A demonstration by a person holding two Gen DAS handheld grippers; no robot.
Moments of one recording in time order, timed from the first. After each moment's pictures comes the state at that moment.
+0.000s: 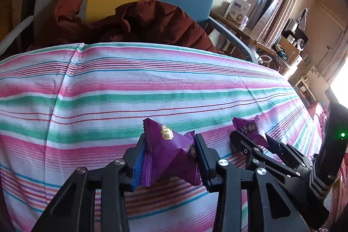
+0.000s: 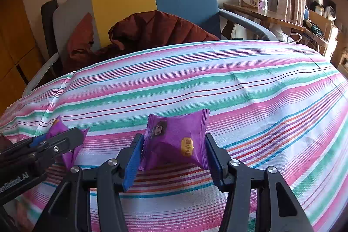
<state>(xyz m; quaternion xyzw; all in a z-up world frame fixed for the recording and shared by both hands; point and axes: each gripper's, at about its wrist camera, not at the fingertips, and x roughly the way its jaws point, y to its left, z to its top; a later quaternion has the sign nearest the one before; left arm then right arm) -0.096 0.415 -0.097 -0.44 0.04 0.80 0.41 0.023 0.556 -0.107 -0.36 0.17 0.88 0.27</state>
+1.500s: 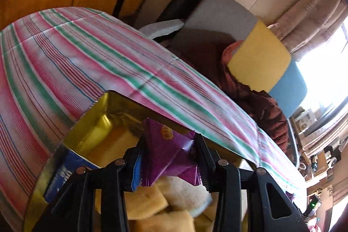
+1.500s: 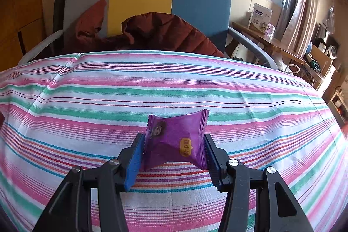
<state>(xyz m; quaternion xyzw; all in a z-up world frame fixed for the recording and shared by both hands) -0.199 0.031 -0.058 -0.43 -0.20 0.87 0.13 0.008 0.518 -0.101 -0.38 0.05 0.88 0.28</state>
